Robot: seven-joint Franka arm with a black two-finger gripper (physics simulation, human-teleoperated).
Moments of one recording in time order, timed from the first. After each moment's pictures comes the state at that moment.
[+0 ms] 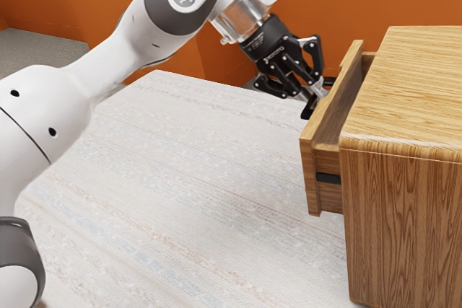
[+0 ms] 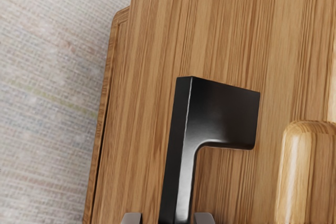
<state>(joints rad) 0.02 0.47 -0.10 -0.92 -0.48 1.65 -0.46</state>
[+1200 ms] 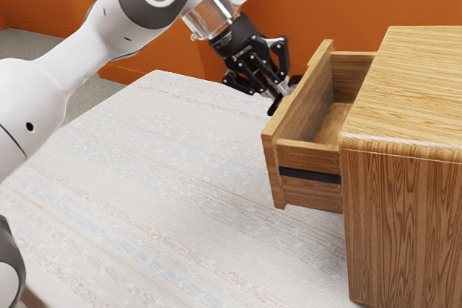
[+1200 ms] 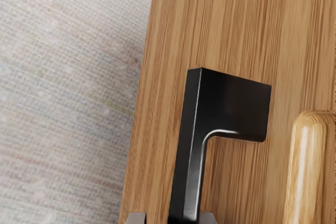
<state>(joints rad) 0.03 0.39 0.00 -1.01 -0.47 1.62 -0.40</state>
